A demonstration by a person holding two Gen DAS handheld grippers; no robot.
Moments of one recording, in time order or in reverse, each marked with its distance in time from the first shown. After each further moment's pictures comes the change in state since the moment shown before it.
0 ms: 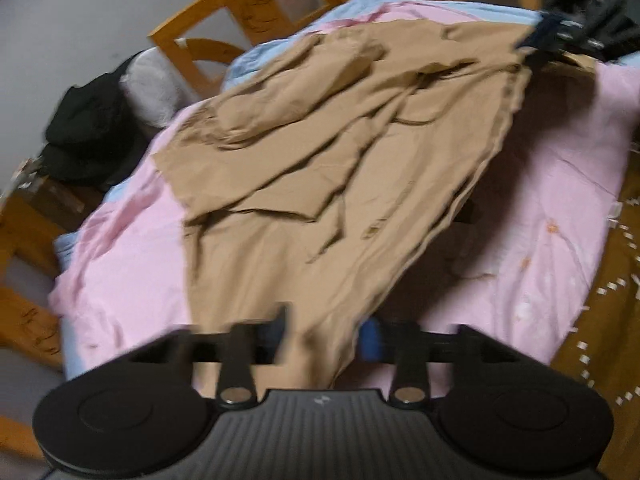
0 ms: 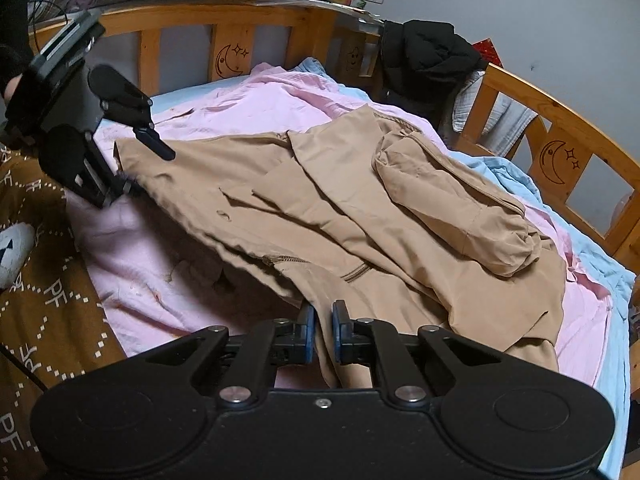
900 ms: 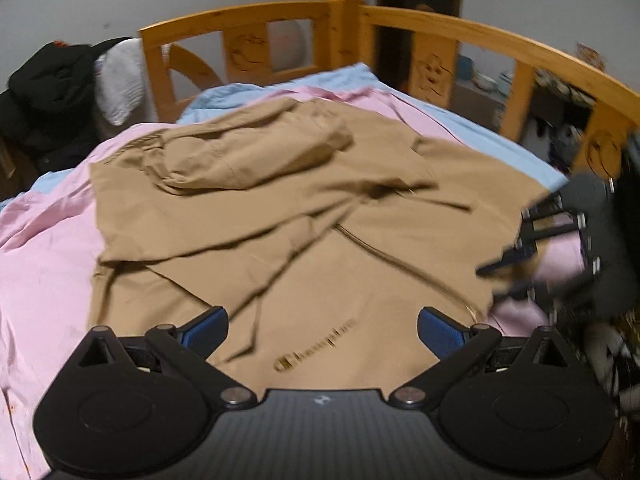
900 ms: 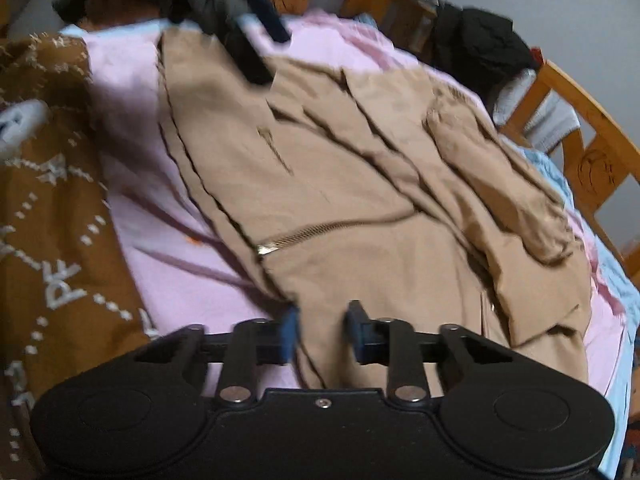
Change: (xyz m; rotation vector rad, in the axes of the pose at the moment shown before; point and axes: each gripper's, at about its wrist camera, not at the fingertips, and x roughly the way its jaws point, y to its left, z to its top) left arm 0.008 0.011 0.046 -0.242 -0.183 -0.330; right arm 0.030 0.035 -0.044 -0.196 0.072 0.017
